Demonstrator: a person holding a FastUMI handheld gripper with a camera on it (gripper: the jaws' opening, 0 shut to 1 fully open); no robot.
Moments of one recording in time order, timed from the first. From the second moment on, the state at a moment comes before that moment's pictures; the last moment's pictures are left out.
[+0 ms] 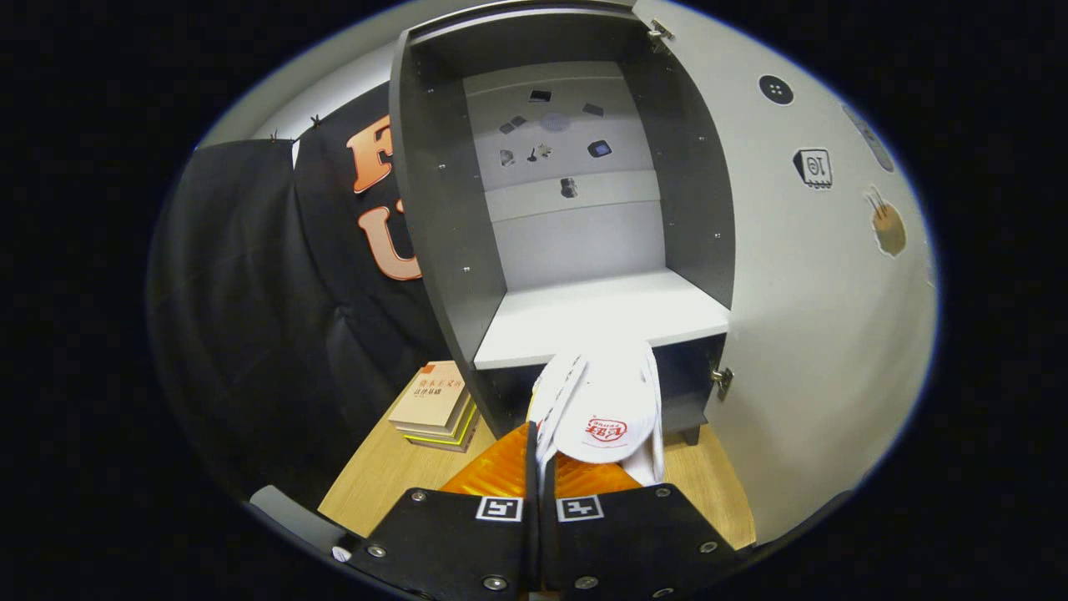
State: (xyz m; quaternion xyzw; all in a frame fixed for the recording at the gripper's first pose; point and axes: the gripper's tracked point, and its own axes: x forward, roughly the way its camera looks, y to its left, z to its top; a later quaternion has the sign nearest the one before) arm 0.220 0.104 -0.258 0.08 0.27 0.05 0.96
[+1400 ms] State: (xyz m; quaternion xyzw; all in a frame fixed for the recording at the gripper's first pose) arm 0.493 0.079 -0.299 0.09 0.29 0.09 0.95
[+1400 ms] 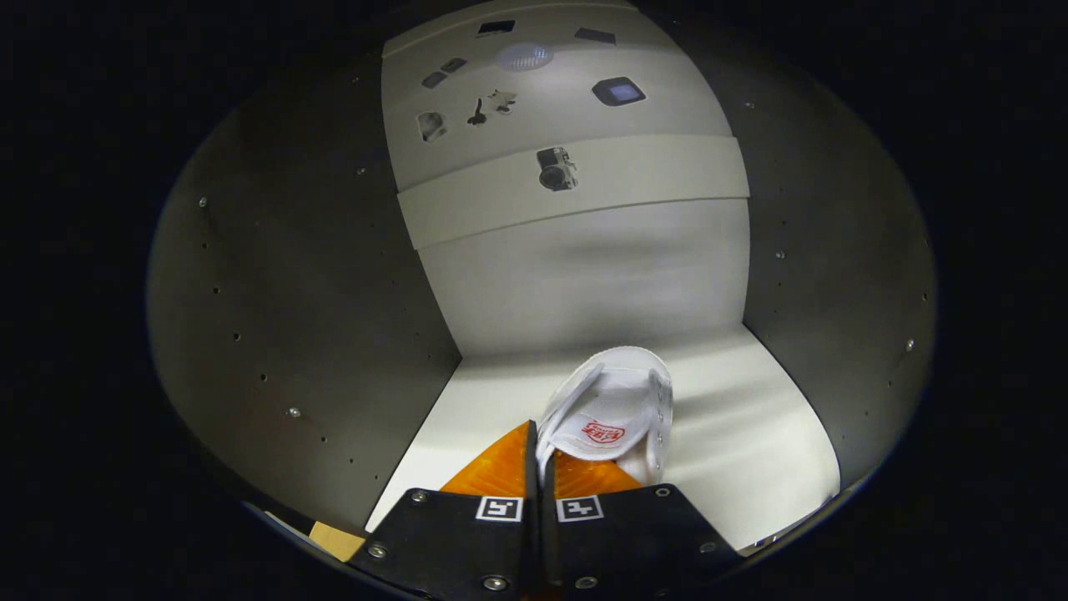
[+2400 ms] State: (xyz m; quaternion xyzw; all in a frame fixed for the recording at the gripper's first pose) arm 0.426 0.094 -0.236 0.07 0.25 0.09 0.96
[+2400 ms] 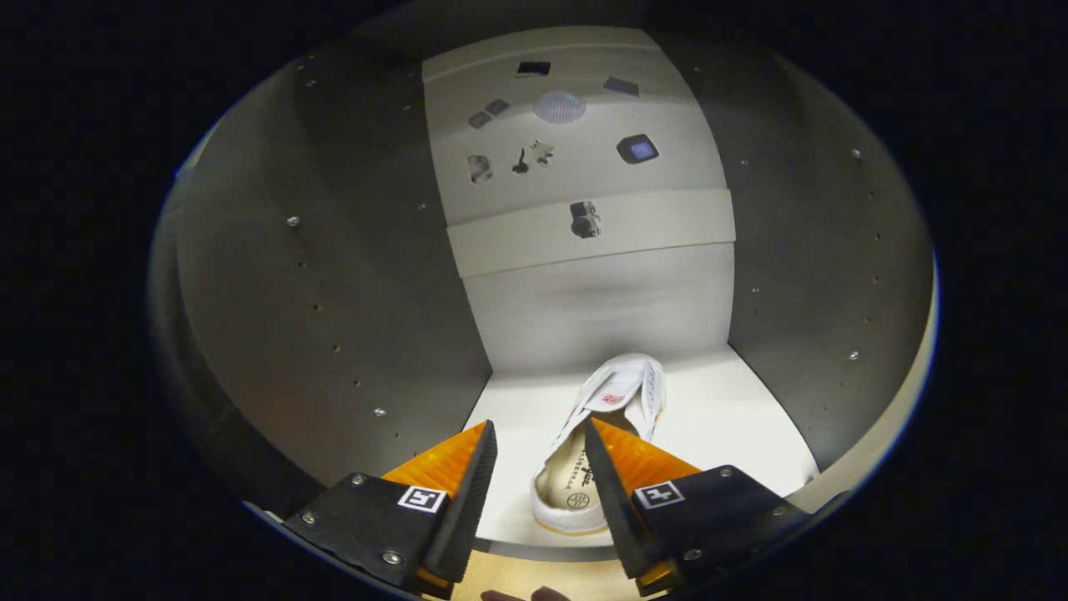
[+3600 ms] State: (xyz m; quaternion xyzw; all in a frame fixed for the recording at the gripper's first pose) arm 0.124 0.063 -0.156 0.01 0.21 0.04 0.98
